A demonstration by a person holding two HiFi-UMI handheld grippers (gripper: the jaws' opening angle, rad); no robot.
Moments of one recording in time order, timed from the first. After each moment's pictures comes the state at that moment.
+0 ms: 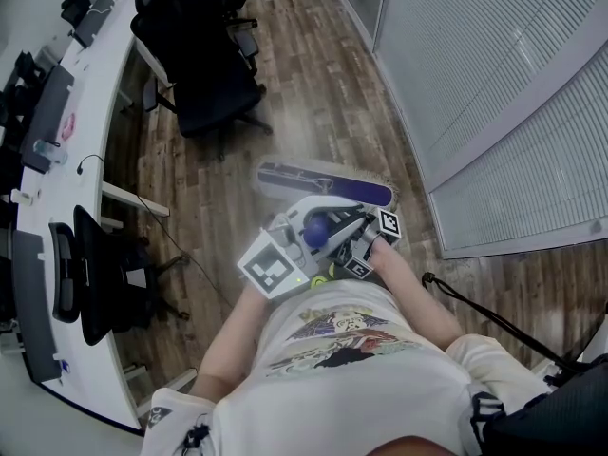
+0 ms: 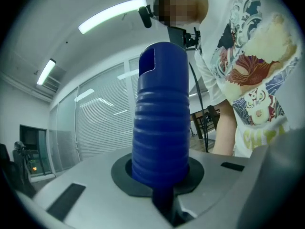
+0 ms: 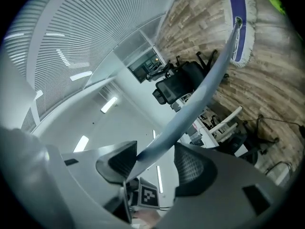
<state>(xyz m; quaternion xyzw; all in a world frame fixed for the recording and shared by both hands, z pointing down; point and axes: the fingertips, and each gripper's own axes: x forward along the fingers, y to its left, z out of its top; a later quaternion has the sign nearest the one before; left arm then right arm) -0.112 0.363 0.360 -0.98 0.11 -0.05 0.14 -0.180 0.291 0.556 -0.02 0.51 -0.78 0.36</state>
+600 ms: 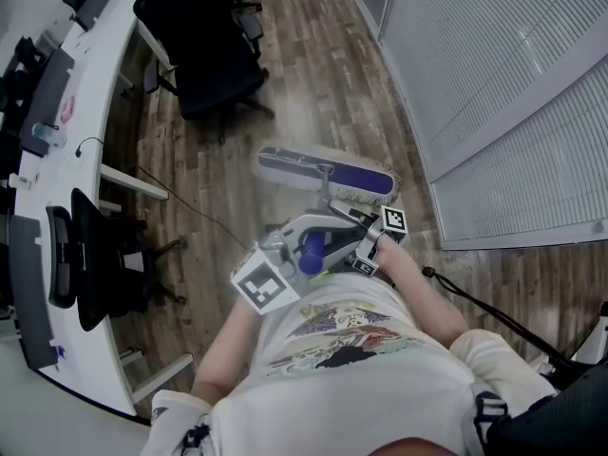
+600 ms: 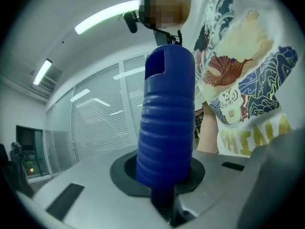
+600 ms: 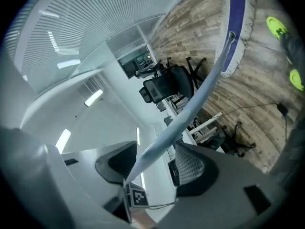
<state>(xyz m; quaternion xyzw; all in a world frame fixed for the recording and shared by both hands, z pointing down) -0.125 0.419 0.378 -0.99 0.09 -0.04 0.14 -0.176 0.328 0.608 -0.08 0.53 -0.80 0.27</state>
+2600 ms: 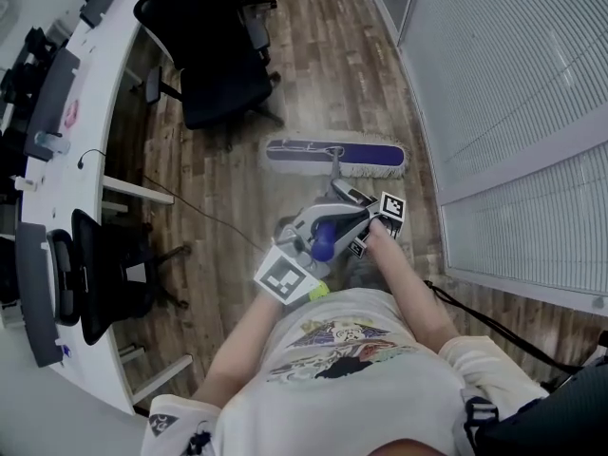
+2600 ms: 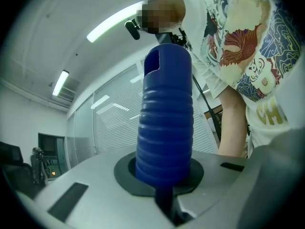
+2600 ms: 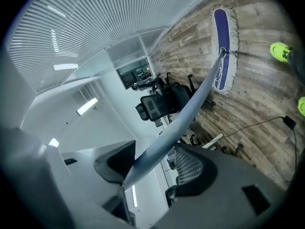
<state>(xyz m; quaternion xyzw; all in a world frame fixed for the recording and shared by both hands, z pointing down) -0.083 0.211 0.402 -0.96 0.22 -0.01 0.15 -0.147 0.110 0.648 -0.16 0.52 -0.79 0.28</state>
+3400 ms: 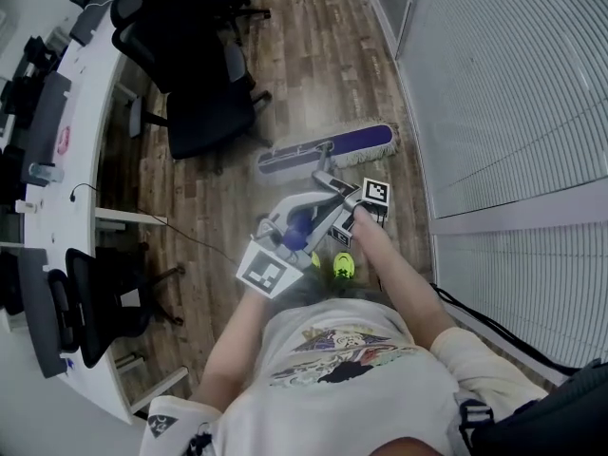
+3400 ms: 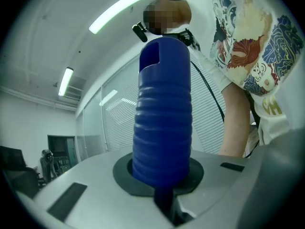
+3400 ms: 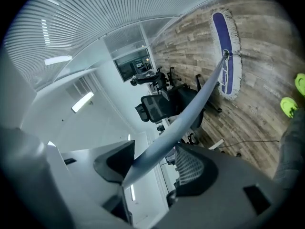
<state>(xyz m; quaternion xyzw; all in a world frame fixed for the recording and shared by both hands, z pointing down) -0.015 -0.012 0.403 -0.95 0.28 -0.04 0.16 -0.092 -0.105 0.644 -0.13 0.55 -0.80 0.22</state>
